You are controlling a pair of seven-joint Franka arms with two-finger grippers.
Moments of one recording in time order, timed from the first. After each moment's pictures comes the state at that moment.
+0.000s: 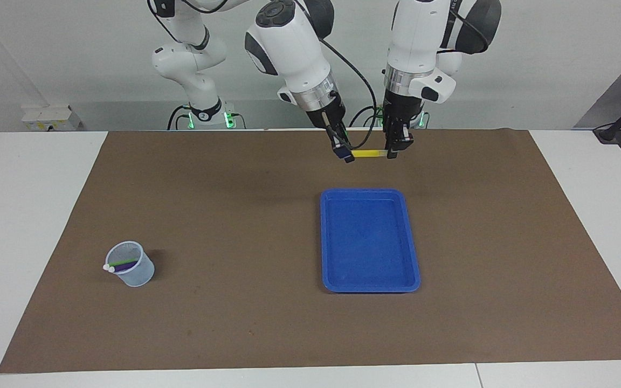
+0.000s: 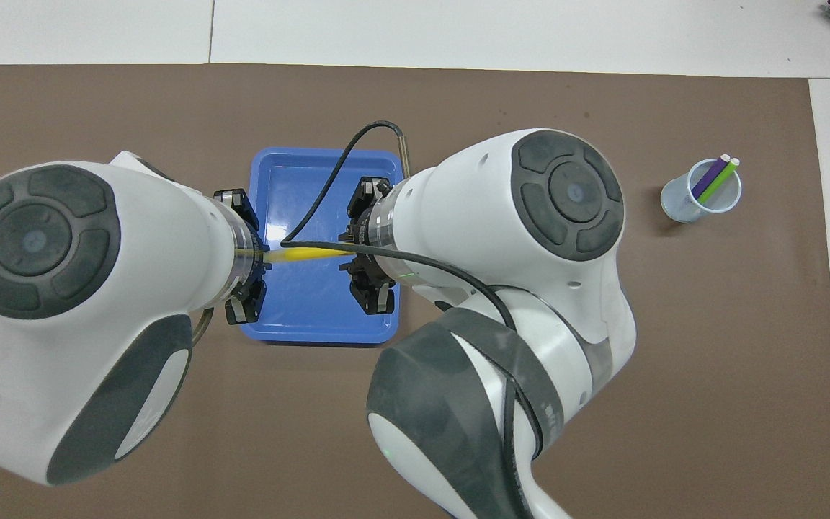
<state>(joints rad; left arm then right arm) -0.47 -0.05 -0.05 -1.74 0.07 1.81 -2.14 0.51 0.26 0.12 -1.44 0.31 2.01 2.06</state>
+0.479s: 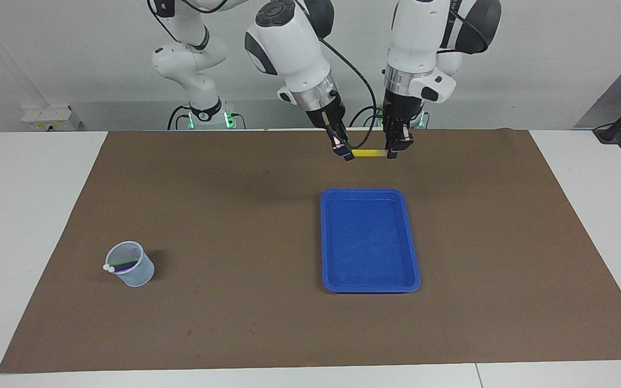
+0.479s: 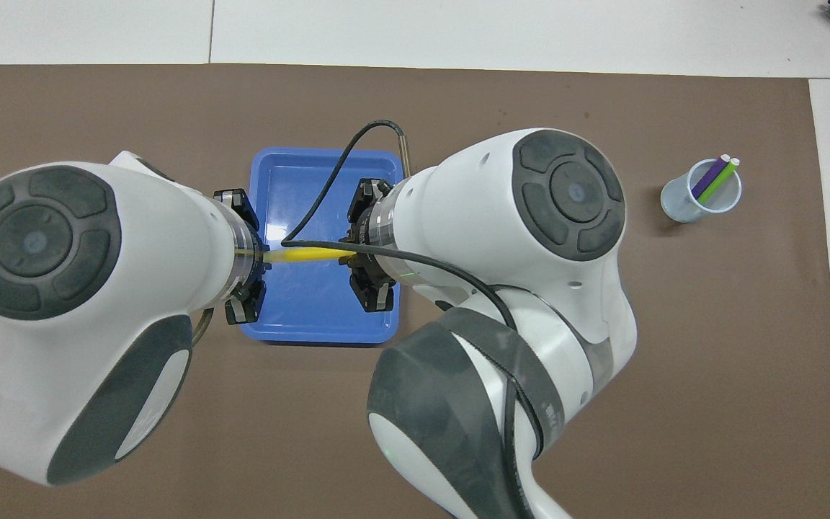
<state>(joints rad) -0.47 -0.05 -0.05 -1.74 0.07 1.81 -2.14 0.51 0.26 0.12 -1.44 0.30 2.01 2.06</state>
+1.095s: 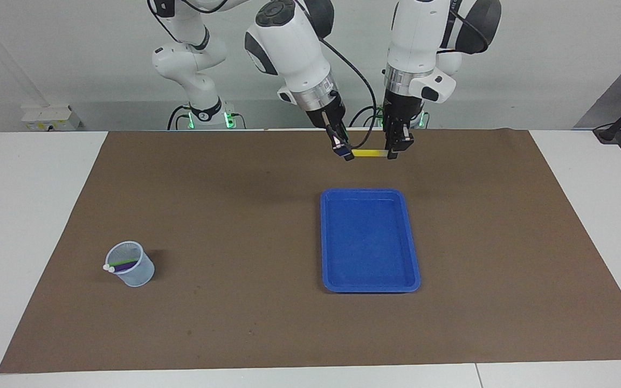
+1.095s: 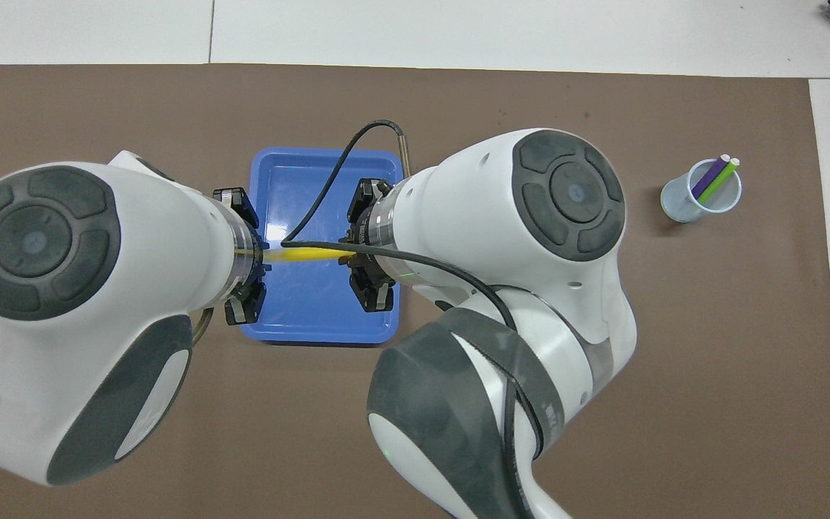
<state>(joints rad) -0.47 -0.05 -0.05 -1.74 0.07 1.82 -2.14 0.51 0.26 0.12 -1.44 0.30 2.01 2.06</state>
